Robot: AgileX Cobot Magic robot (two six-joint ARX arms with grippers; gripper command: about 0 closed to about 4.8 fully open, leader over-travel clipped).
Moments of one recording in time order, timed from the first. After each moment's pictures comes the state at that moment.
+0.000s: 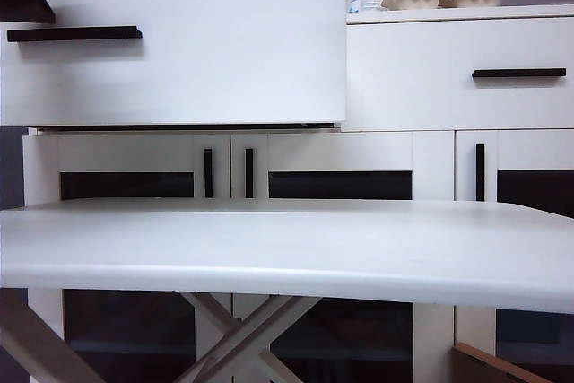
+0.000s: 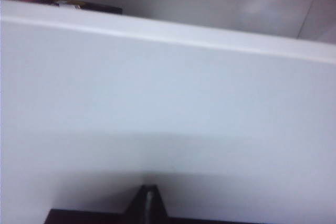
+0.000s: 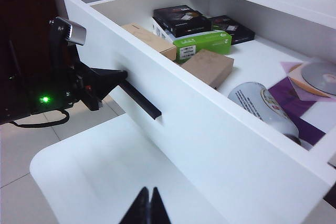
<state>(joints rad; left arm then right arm) -0.09 1.15 0.73 0.38 0.02 -0.13 0.89 1.16 1.43 -0.46 0.05 0.01</state>
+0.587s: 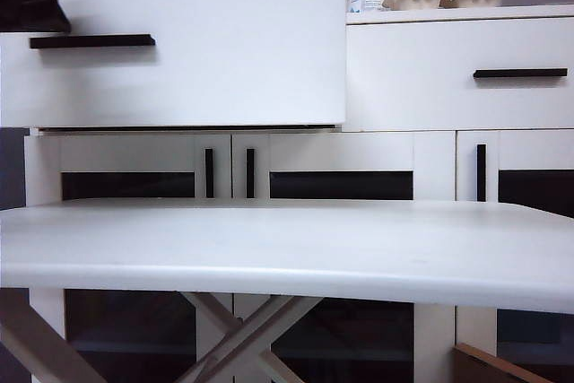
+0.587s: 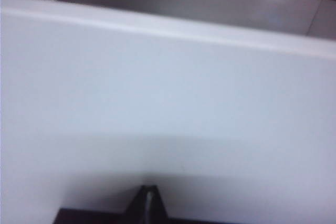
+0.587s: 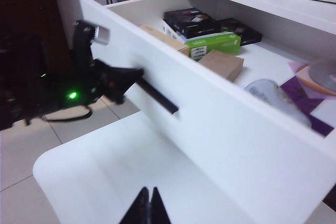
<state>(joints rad) -0.09 1.30 0.82 0.46 0.00 -0.13 0.89 1.15 1.43 -0.46 0.05 0.01</state>
